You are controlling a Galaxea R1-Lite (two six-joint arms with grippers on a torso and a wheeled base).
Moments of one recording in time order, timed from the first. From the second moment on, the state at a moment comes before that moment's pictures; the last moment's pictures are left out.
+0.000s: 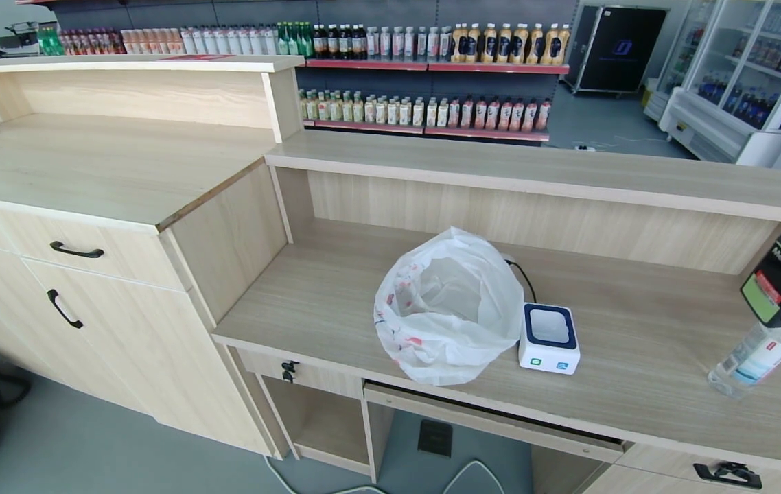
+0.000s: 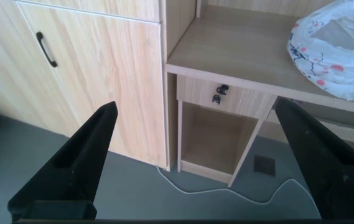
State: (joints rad) left arm 0.00 0.00 0.00 0.00 0.04 -0.01; right arm -0.23 1.34 -0.48 -0.77 0.01 -0.27
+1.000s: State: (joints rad) left arm 0.00 0.00 0.00 0.00 0.04 -0.01; right arm -0.11 1.38 -0.49 -0.80 -0.08 -0.19
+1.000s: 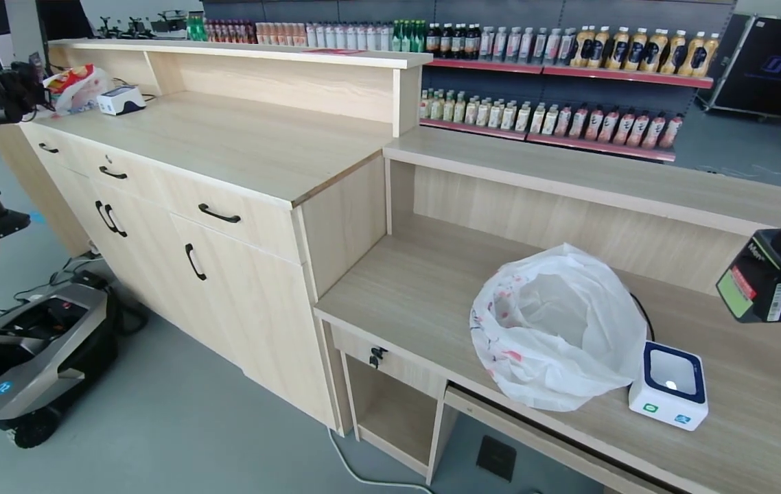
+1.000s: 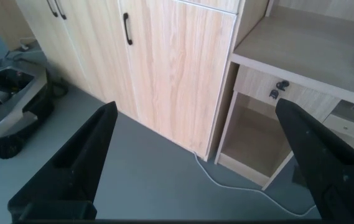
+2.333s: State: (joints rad) left arm 0.00 0.00 0.00 0.00 0.04 -0.01; right arm -0.20 1.93 -0.60 -1.10 0.32 -0.21
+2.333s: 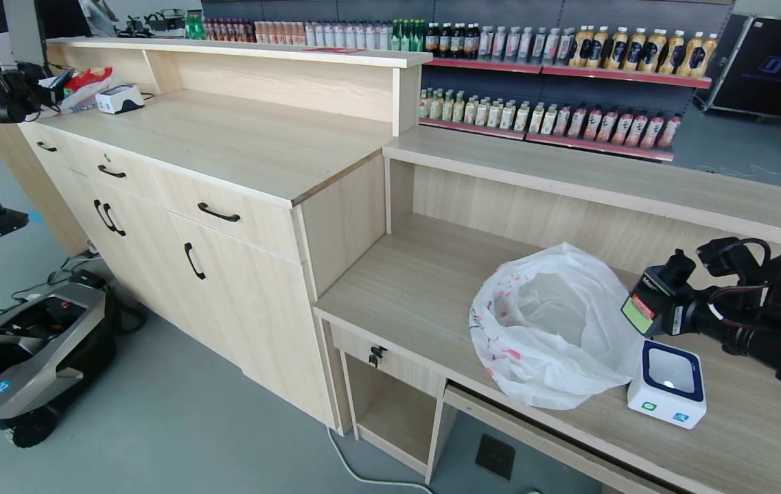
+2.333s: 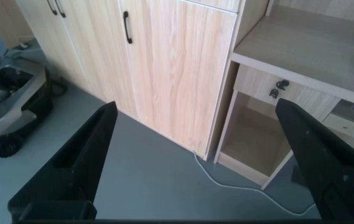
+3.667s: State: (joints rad) left arm 0.00 0.00 0.00 0.00 0.04 -0.01; right arm -0.17 2.21 -0.73 -1.30 0.38 -0.21
